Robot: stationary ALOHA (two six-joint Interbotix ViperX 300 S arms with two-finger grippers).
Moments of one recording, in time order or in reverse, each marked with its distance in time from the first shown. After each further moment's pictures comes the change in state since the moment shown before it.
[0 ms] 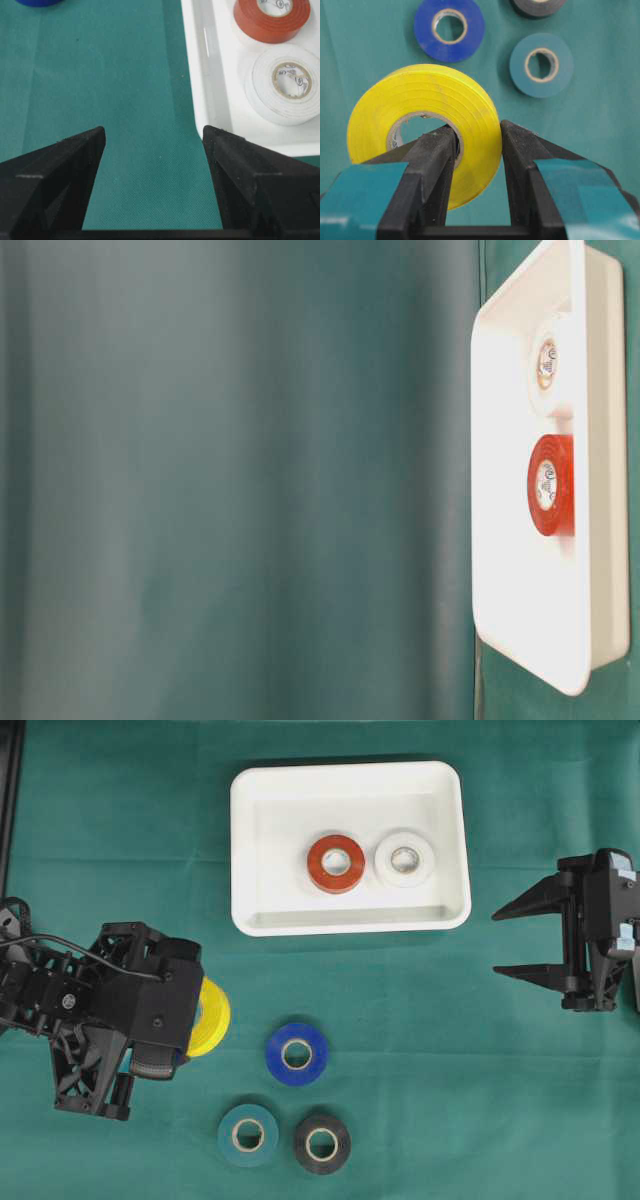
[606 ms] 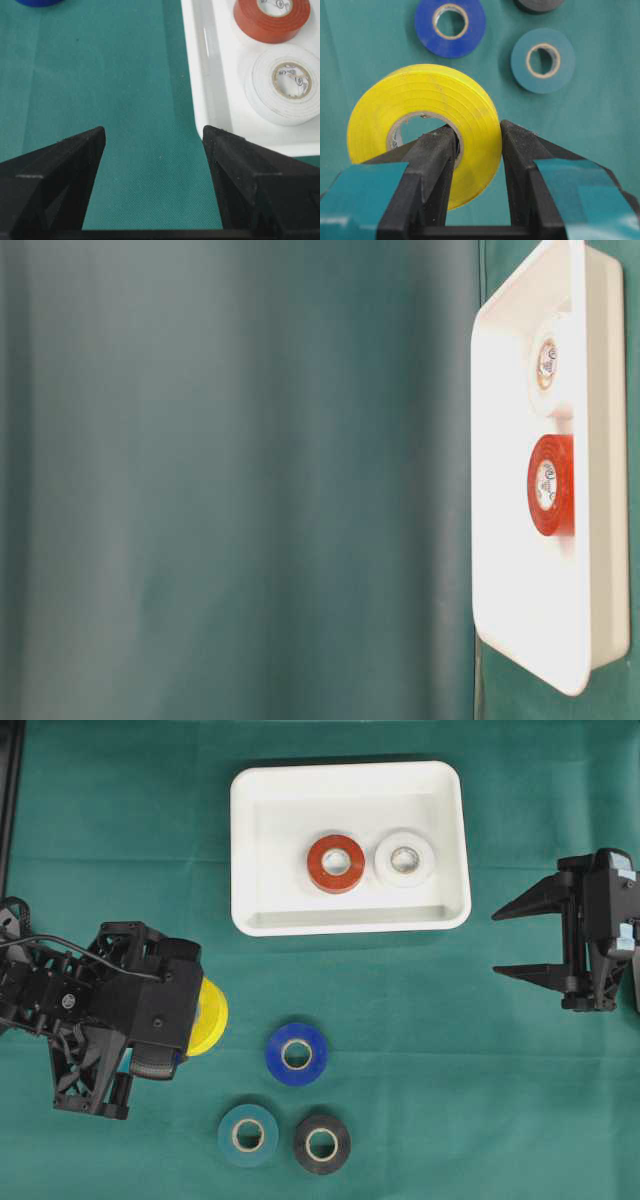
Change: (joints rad) left arm 0.000 0.000 0.000 0.002 0.014 0.000; right arm 0.000 0.002 -0.002 0.000 -0.002 0.000
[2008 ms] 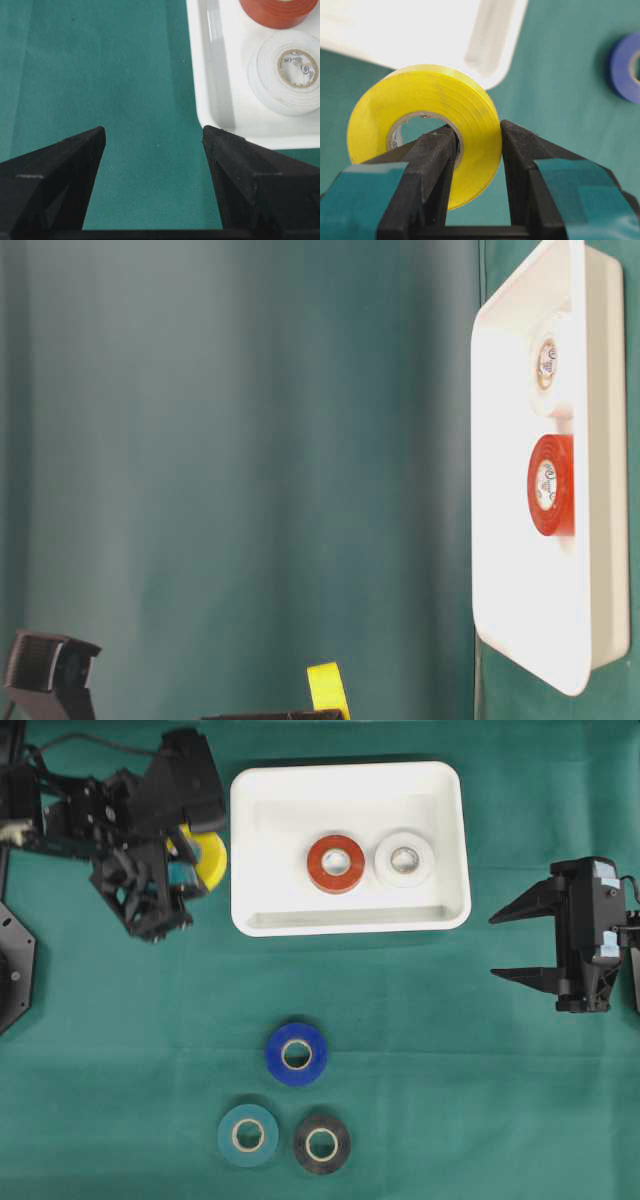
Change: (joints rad) left arm 0.503 0.020 0.052 0.000 -0.023 0.005; right arm -0.002 0.055 0.002 -0.031 0.000 0.000
